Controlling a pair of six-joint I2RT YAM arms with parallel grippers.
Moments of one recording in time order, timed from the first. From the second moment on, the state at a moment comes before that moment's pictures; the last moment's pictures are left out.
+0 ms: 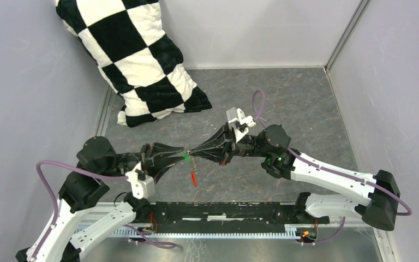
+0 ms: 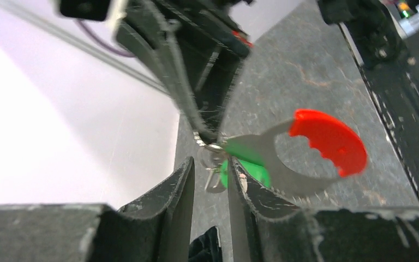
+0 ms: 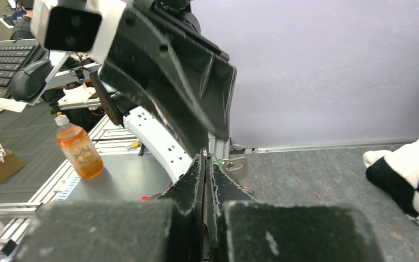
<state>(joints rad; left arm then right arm) -0.69 0.55 1.05 -0.65 0.79 1.01 1.06 1.15 0.89 0.61 -0.55 0.34</state>
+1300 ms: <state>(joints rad) -0.69 0.58 1.06 -0.47 0.68 0.35 1.13 1.11 1.01 0.32 -0.45 -0.05</state>
